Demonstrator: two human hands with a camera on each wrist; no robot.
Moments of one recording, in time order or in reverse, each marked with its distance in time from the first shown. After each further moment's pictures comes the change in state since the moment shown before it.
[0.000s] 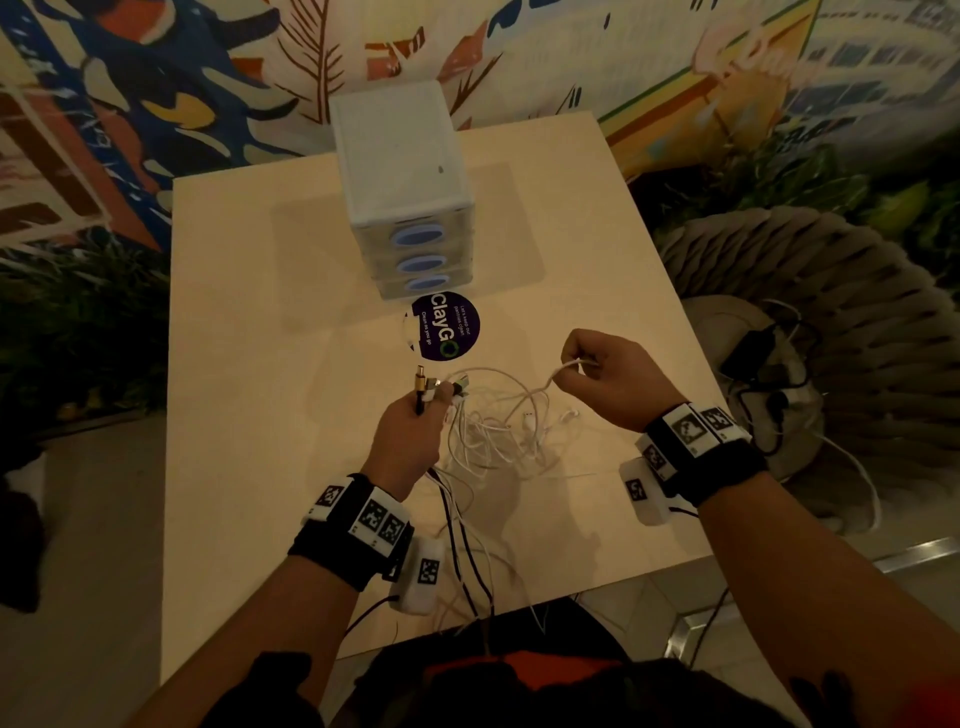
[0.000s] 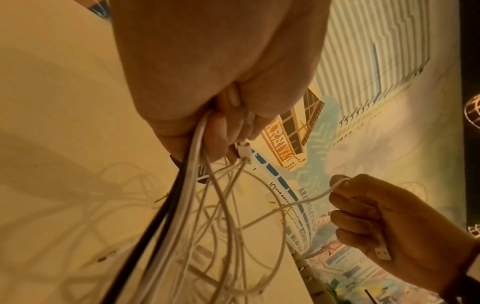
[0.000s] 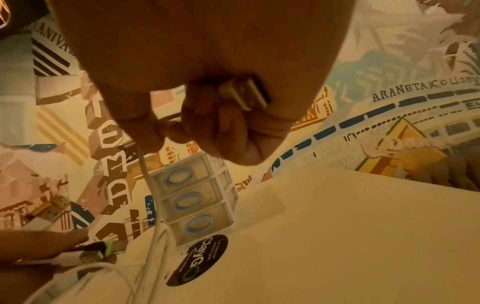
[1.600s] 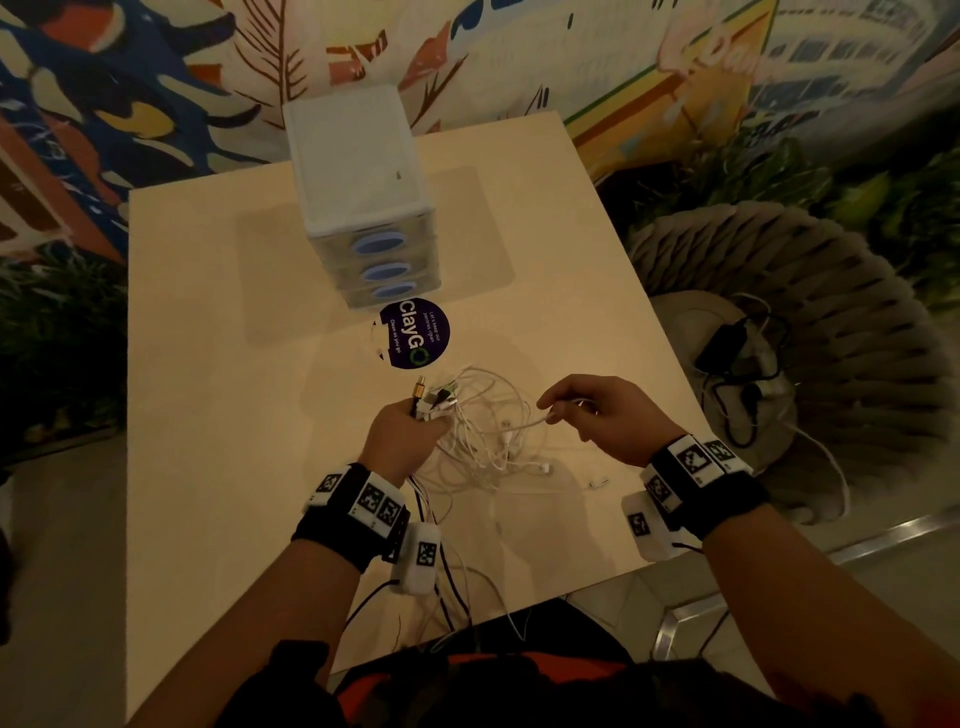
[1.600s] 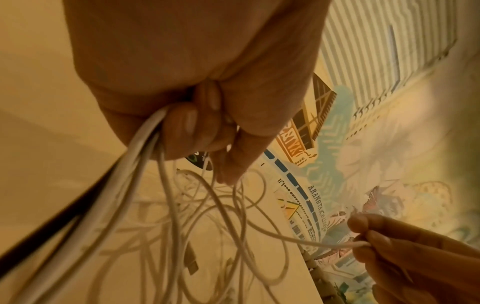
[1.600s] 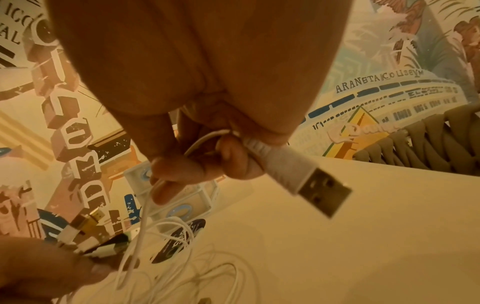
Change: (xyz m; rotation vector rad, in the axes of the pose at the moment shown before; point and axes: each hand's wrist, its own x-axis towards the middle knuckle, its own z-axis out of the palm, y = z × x) left_hand 0.031 -0.010 0.027 0.288 -0.007 -0.012; right_hand -0.036 0.036 -0.008 0.121 -0.154 0.130
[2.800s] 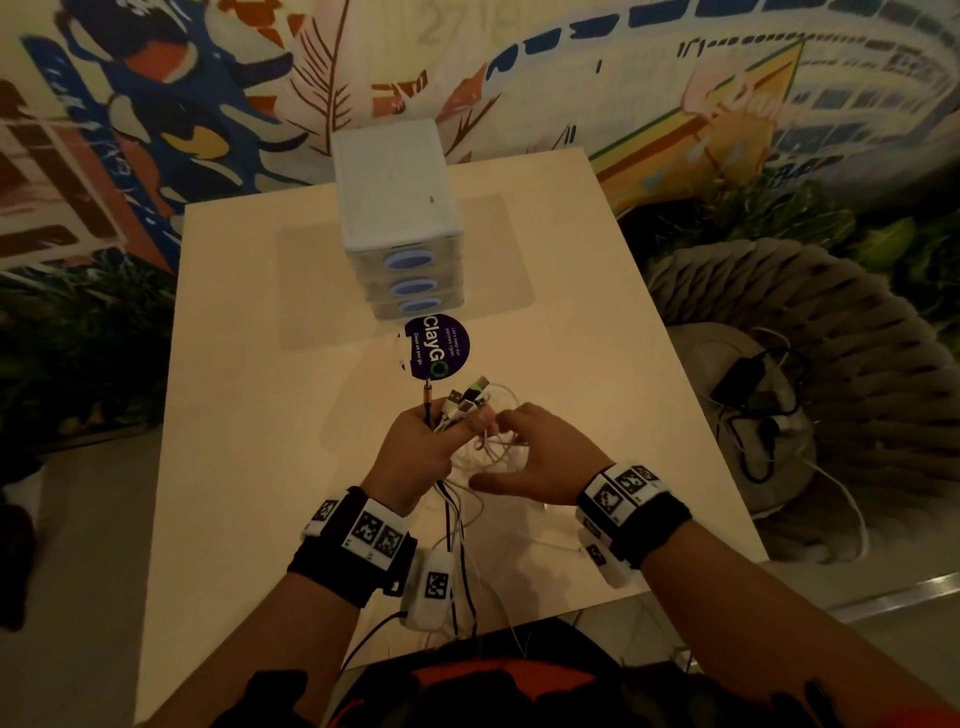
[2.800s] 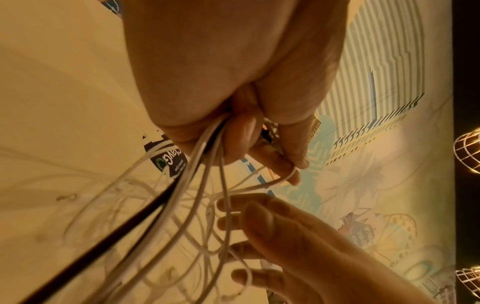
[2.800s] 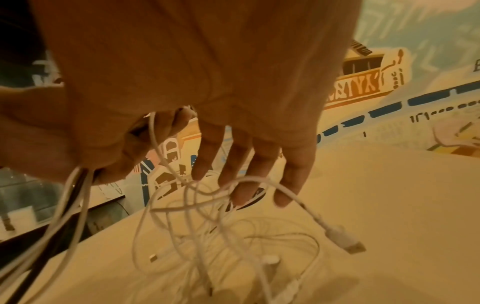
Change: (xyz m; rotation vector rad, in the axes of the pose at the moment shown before) left_hand -0.058 0.030 -0.014 -0.450 -0.200 0.190; right_hand 0.018 -0.031 0.065 -0.323 -0.152 -0.141
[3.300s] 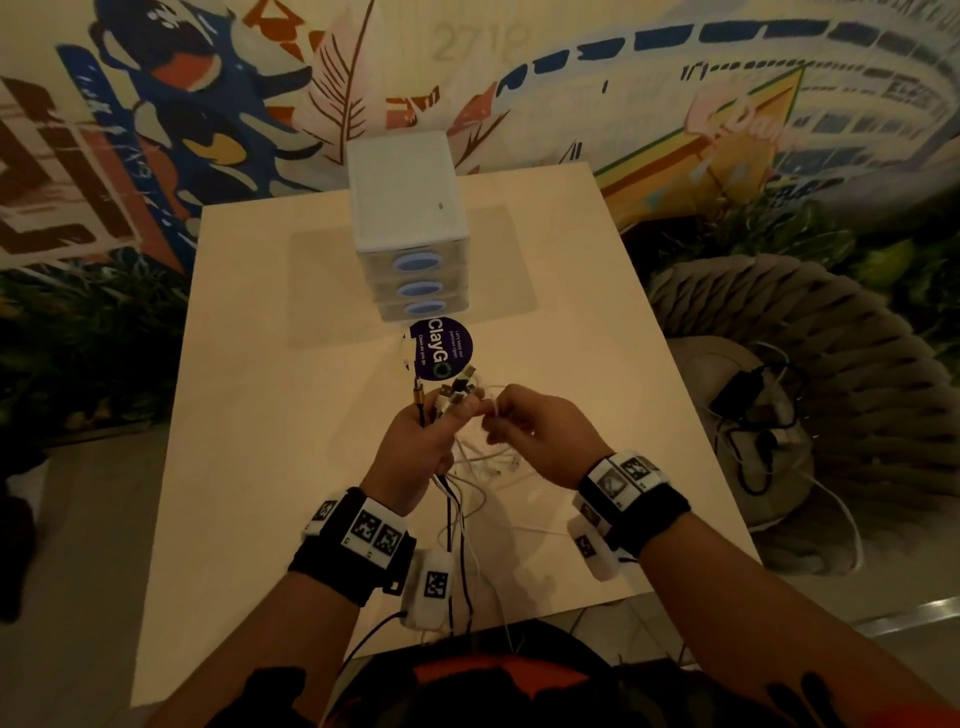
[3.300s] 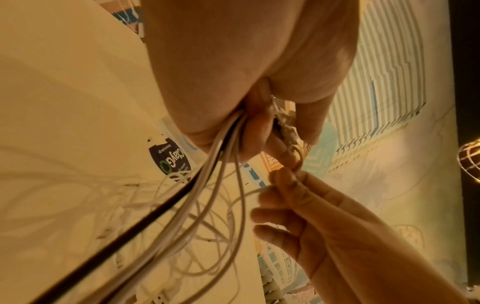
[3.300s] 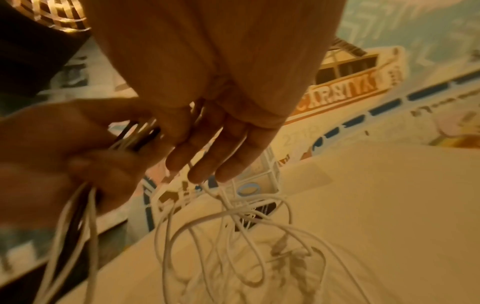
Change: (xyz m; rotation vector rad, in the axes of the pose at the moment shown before) left_hand -0.009 -0.002 0.000 -0.197 0.026 0.047; right_hand -0.005 -0.017 -0.017 0.215 0.184 -0.103
